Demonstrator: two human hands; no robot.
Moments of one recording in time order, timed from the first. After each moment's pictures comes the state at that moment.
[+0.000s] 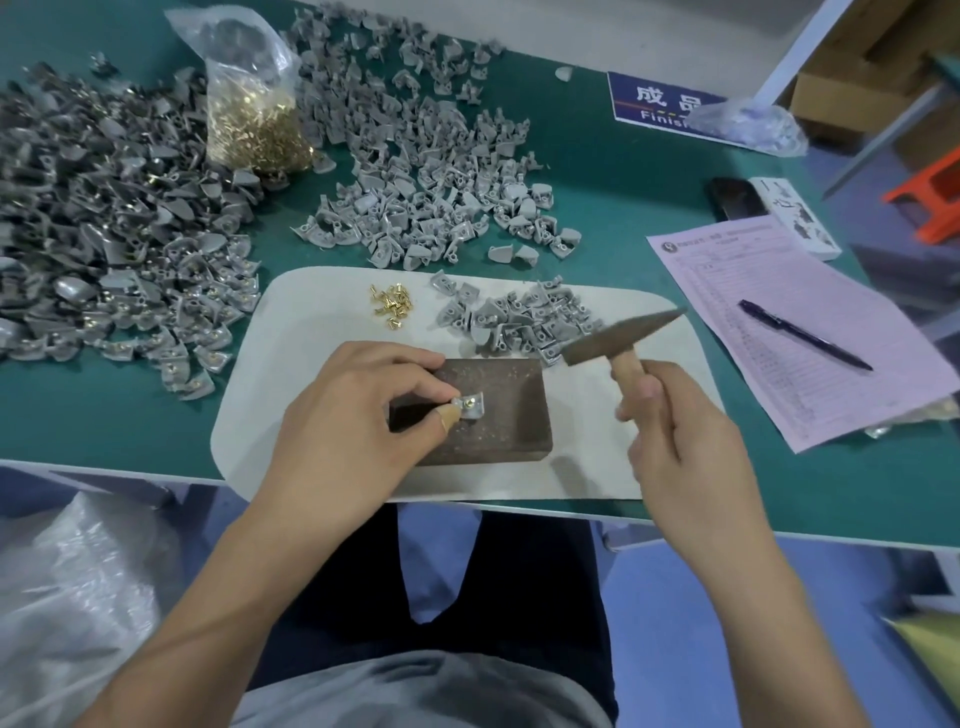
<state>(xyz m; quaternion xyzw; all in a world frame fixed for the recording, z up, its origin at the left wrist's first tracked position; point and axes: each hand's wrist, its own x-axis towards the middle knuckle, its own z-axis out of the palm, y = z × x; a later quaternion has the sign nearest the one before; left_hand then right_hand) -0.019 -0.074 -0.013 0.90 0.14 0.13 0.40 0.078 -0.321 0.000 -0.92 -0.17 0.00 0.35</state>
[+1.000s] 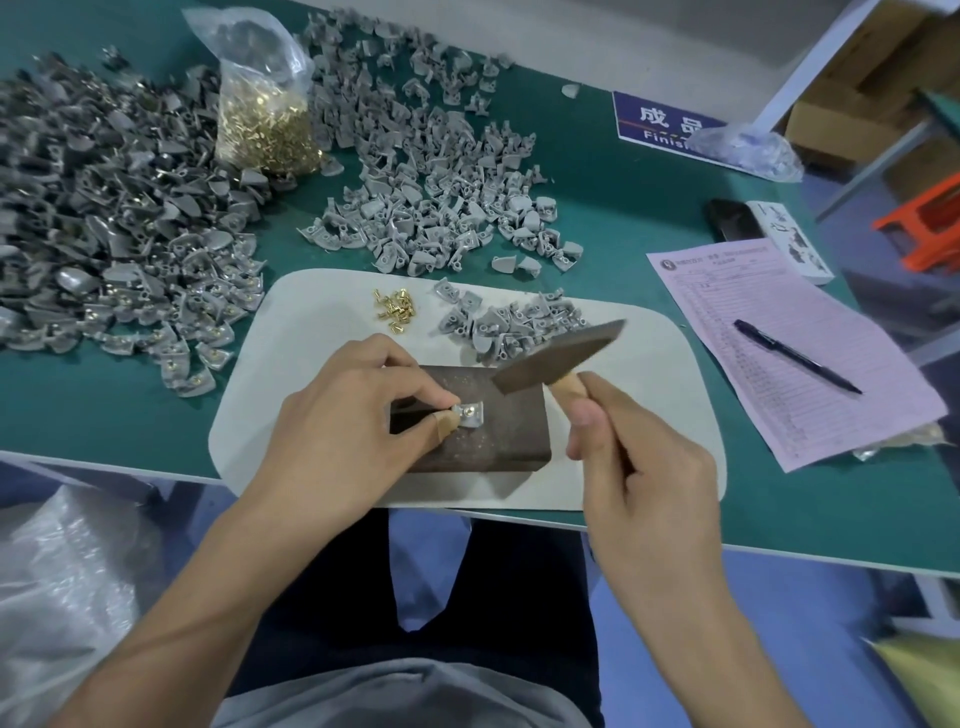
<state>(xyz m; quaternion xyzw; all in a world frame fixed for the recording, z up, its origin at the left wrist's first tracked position) -0.018 -0.069 -0.013 0.90 0.14 0.13 0.39 0.044 -0.286 0.016 -0.88 -0.26 -0.10 0.37</state>
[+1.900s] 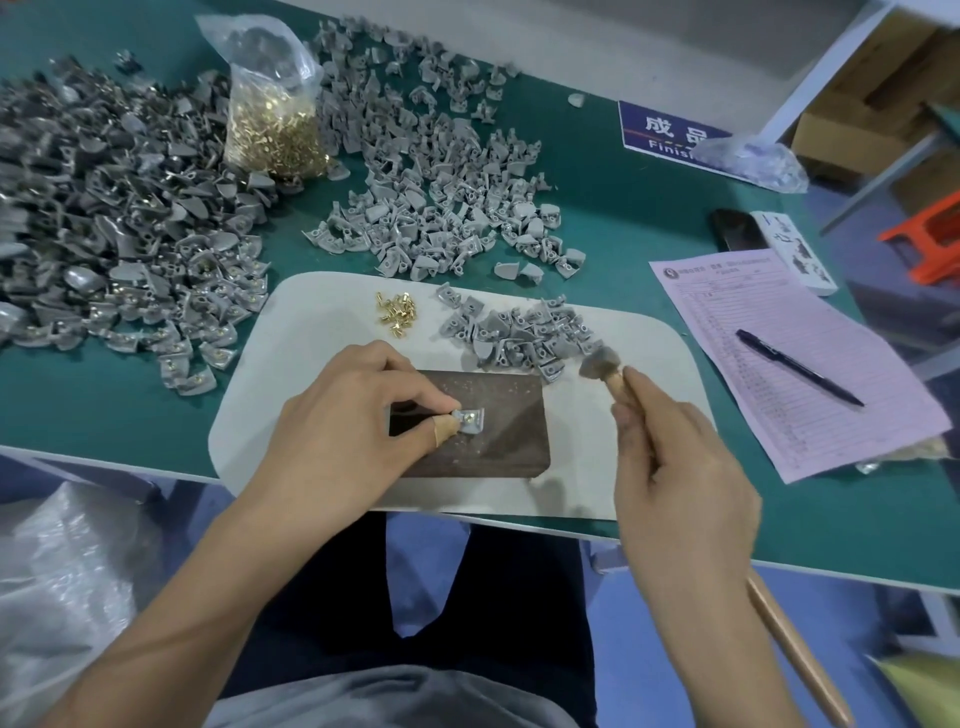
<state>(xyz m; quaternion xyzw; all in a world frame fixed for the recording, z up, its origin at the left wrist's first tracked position) -0.017 -0.070 -0.015 0.90 0.14 0.12 0.39 0.060 -0.307 -0.001 -0.94 -0.15 -0.18 0.24</state>
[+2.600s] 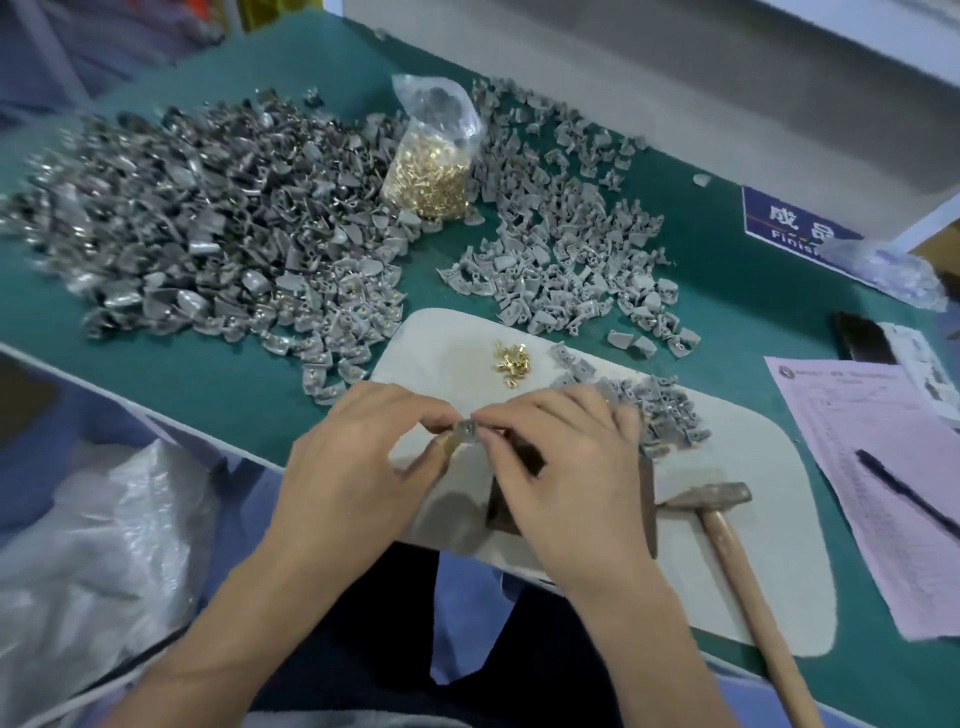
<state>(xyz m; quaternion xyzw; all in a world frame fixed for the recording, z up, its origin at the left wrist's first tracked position) -0.059 -0.034 -0.026 0.87 0.25 0.25 0.33 0.056 -0.172 0.003 -0.85 -0.44 -0.10 0.26</state>
